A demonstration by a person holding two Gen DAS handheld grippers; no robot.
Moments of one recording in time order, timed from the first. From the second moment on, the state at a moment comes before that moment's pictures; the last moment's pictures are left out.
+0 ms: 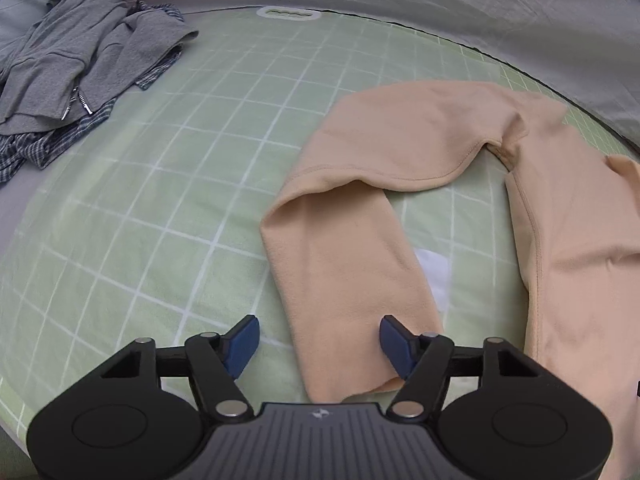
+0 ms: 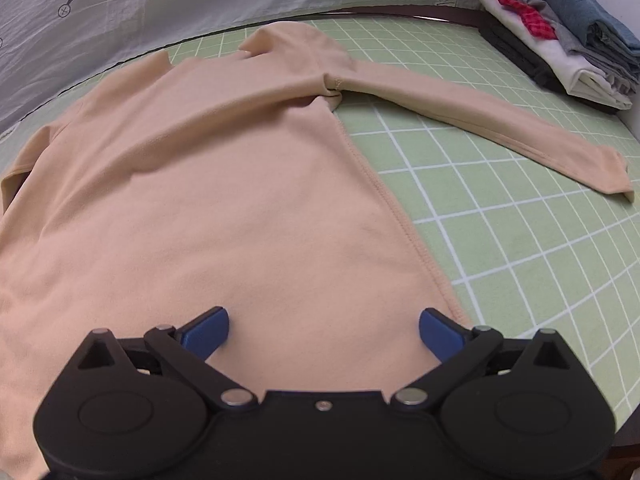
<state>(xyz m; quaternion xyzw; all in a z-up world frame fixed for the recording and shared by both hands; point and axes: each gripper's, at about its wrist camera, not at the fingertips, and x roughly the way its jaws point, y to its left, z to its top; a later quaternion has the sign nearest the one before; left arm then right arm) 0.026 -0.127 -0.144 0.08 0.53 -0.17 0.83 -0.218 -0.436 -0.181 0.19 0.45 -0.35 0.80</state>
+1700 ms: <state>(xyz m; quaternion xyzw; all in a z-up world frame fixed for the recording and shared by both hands) 0.065 -0.046 -0.145 0.12 0.47 -0.10 0.87 -0.206 -0.432 -0.183 0.23 0.42 -0.42 0.77</state>
